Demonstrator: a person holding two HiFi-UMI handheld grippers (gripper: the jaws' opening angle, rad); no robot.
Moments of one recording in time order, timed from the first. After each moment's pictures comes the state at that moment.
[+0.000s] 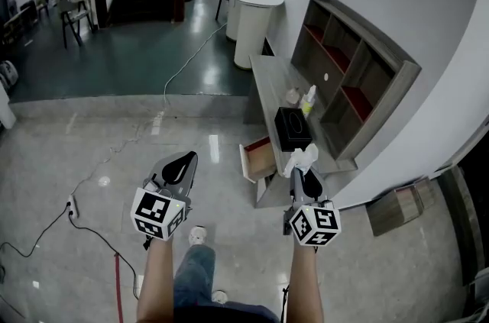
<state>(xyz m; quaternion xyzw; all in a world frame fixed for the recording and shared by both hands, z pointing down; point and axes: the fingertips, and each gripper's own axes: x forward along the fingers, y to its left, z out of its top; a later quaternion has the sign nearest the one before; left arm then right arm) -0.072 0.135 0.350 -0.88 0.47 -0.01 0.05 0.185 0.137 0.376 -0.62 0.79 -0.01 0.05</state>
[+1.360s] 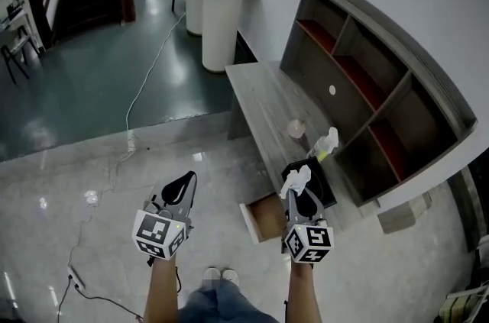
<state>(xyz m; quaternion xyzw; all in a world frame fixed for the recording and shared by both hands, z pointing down) -0.065 -0.304 0.411 -0.93 0.37 -0.03 -0.01 0.178 -0.240 0.462 -0.71 0.70 -0.08 -0.02</state>
